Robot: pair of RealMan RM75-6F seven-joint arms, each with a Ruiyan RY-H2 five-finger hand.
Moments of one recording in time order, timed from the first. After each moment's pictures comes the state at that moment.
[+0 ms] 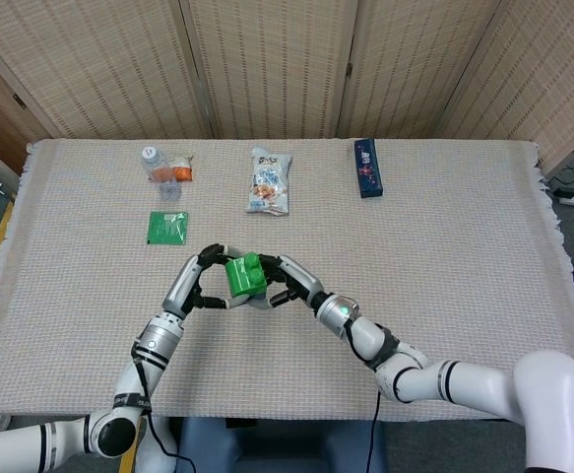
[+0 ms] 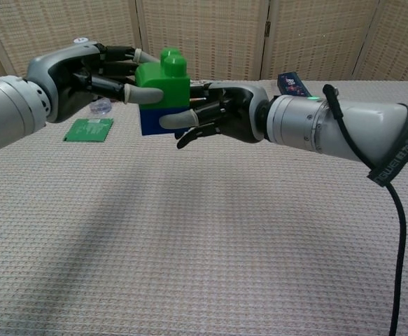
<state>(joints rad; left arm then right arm) -0.64 -1.57 -0.38 -1.77 1.01 1.04 -0.28 0.96 -1.66 0.29 -1.33 -1.24 0.65 1.07</state>
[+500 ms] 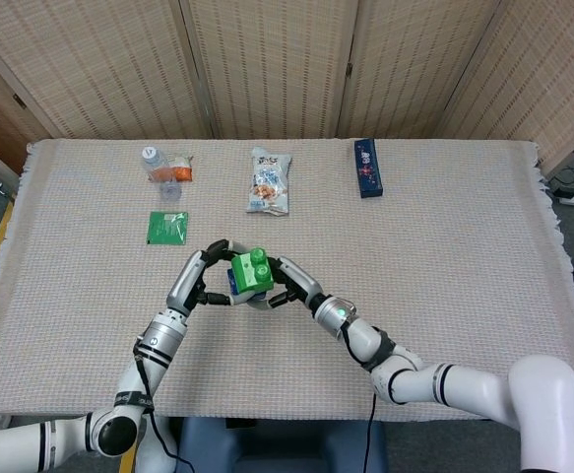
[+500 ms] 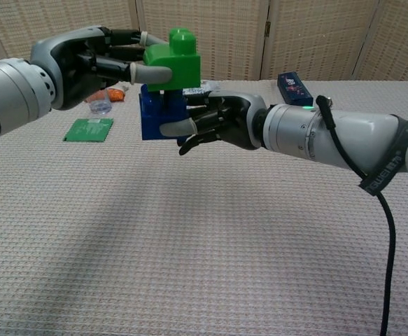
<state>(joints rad) -0.65 -1.56 -0.42 -1.81 1.00 1.03 -0.32 0.94 -1.70 0.31 -1.31 -1.22 0.62 1.00</state>
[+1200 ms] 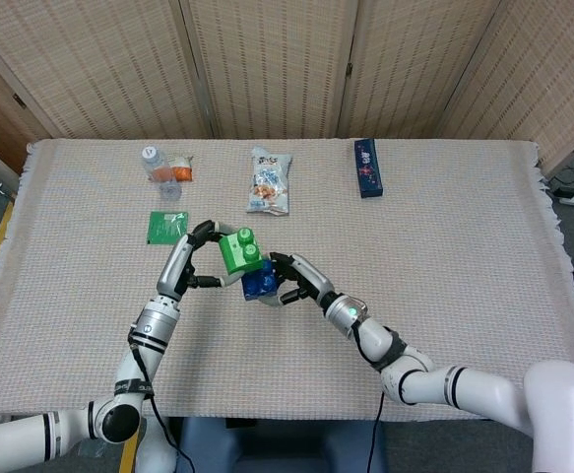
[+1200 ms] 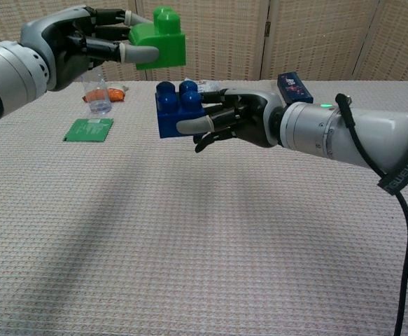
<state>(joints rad) -0.67 -1.58 -0.46 -1.72 1.01 1.08 -0.32 0.88 -1.67 0.33 -1.33 -1.23 0.61 0.97</state>
